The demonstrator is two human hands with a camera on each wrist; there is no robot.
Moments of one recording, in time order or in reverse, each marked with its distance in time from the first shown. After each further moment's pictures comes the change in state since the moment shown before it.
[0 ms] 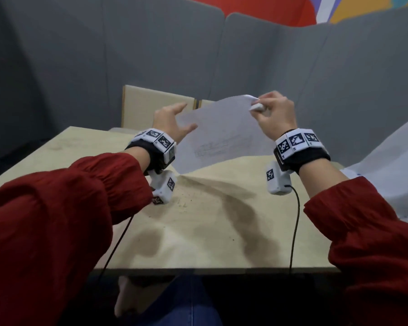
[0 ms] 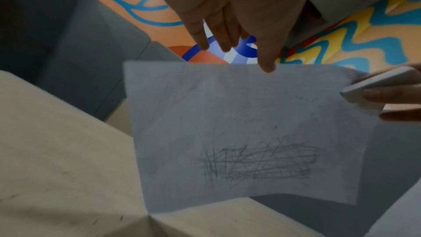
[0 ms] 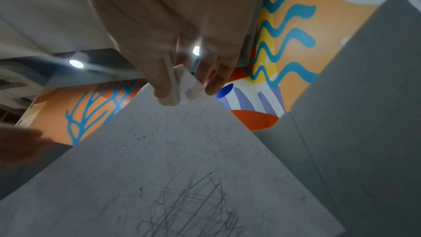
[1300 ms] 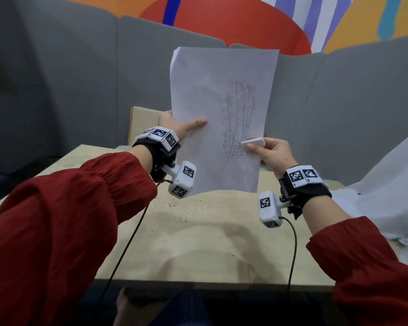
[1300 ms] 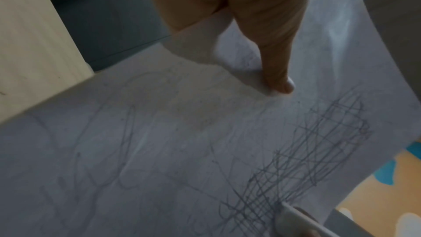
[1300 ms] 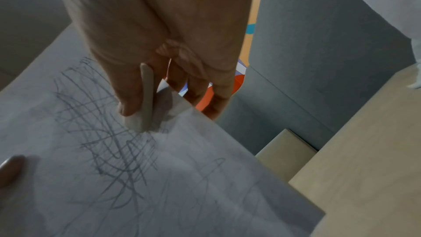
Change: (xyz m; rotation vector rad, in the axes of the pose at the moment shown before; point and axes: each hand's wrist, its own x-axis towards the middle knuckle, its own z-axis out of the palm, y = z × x) left_hand 0.011 0.043 -0.025 -0.768 0.112 -0.294; right_hand -0.036 0.010 -0.004 0.761 -0.205 0.460
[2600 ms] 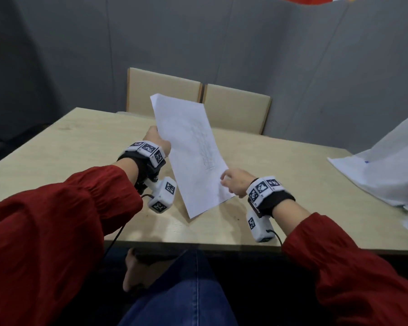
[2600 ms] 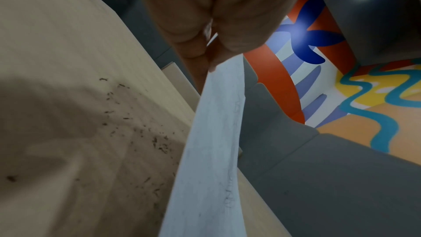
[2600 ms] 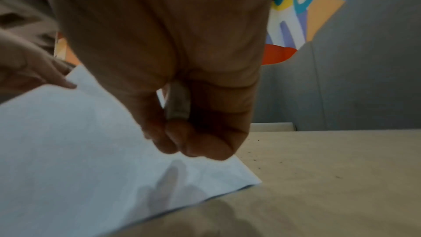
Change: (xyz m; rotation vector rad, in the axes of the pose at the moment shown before) left_hand -0.027 -0.118 -0.060 0.577 -0.032 -0.348; right_hand -0.072 0.092 0.074 -0.919 -0.554 0.391
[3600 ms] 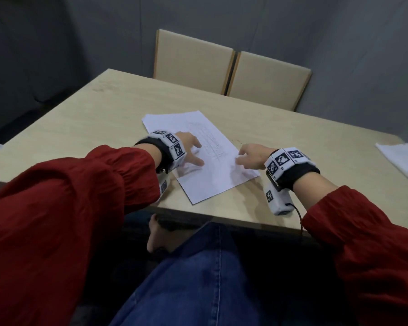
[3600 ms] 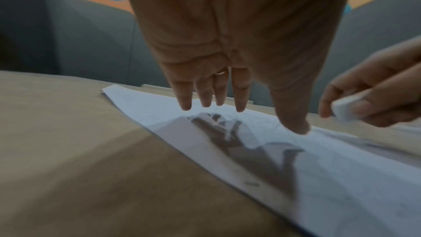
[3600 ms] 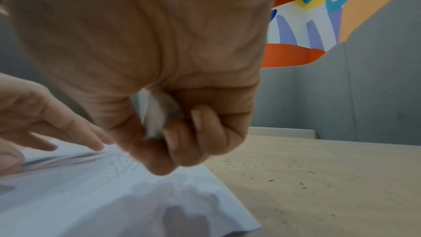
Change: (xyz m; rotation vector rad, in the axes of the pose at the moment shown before) left_hand -0.022 -0.062 -0.017 0.882 -0.450 0.194; right_hand 0.025 -0.042 0.023 -0.319 -0.102 -0.112
